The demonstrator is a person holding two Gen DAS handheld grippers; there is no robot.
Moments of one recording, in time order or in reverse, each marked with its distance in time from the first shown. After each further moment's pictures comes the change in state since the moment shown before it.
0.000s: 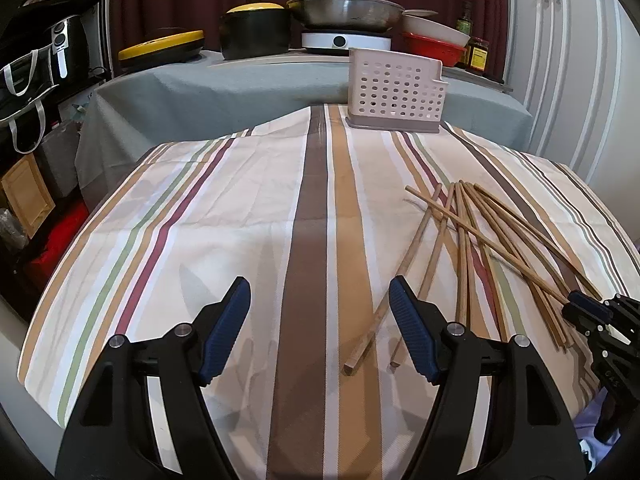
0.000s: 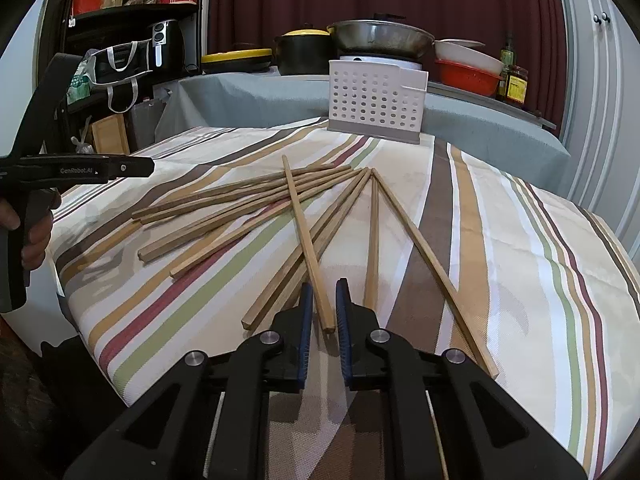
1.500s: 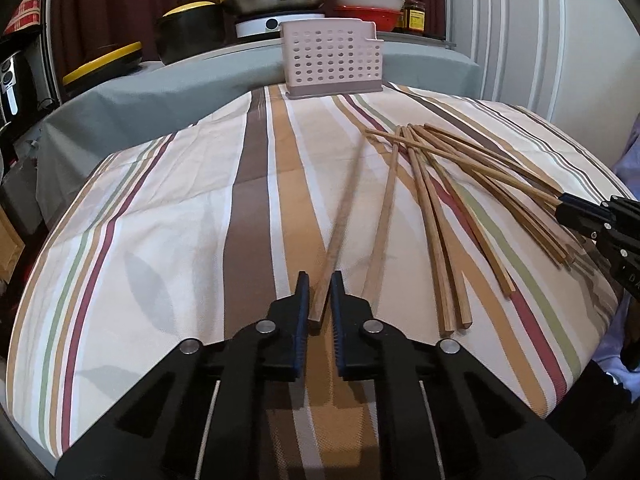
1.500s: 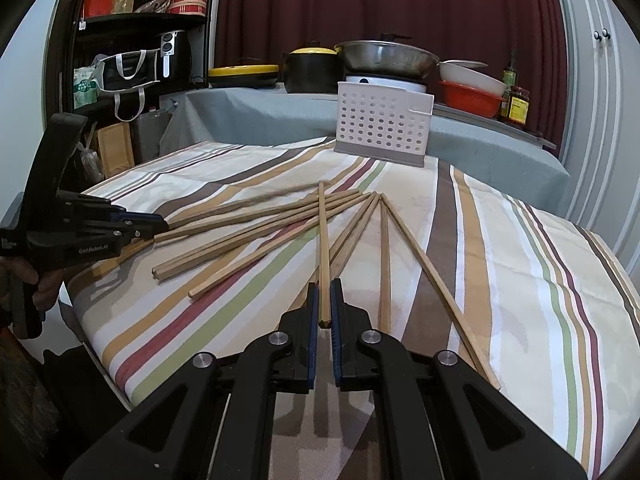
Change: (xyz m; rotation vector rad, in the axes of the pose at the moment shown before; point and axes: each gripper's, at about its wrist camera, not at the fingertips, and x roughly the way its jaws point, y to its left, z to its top) left arm 0.020 -0.022 -0.036 0.187 0.025 -0.110; right arm -0.007 0.010 0.006 -0.028 -0.073 -0.007
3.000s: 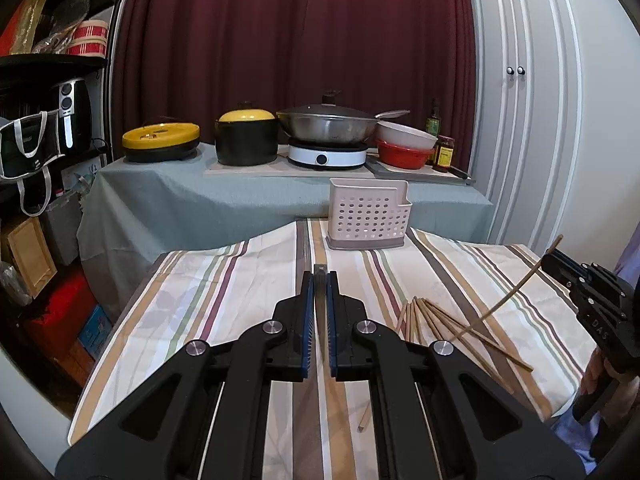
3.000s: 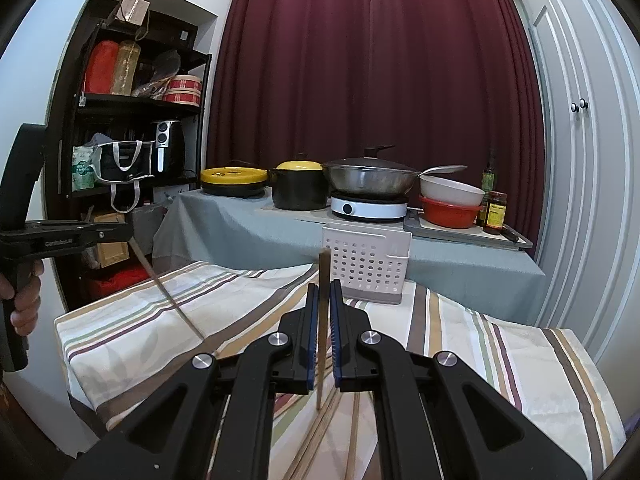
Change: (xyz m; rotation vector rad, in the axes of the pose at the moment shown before) left arm -0.139 0.040 0.102 -0.170 -0.309 0.047; right arm -0.062 -0.007 0.112 0.009 -0.307 -0.047
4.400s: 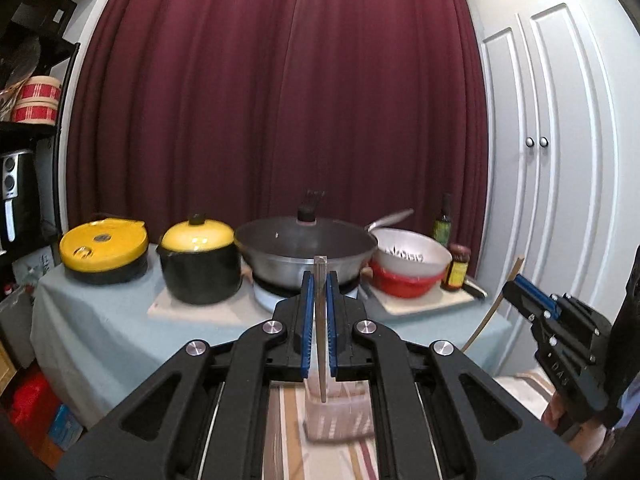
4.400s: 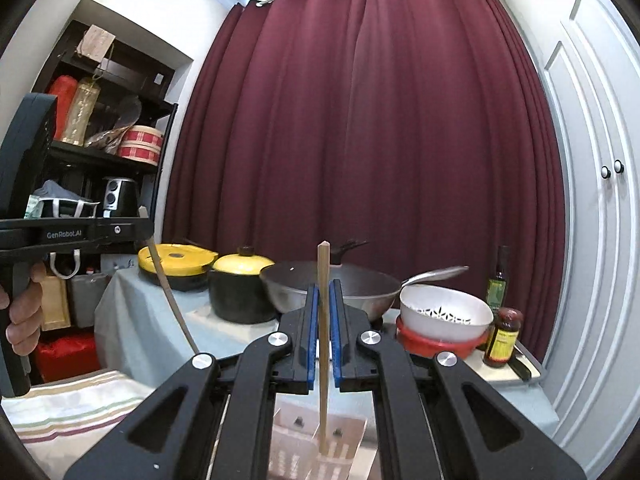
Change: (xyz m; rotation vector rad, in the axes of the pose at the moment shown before) left arm 0.180 -0.034 0.240 0.014 -0.259 -0.041; right arm 0.184 -0.099 0.163 -0.055 -0.257 -0.048
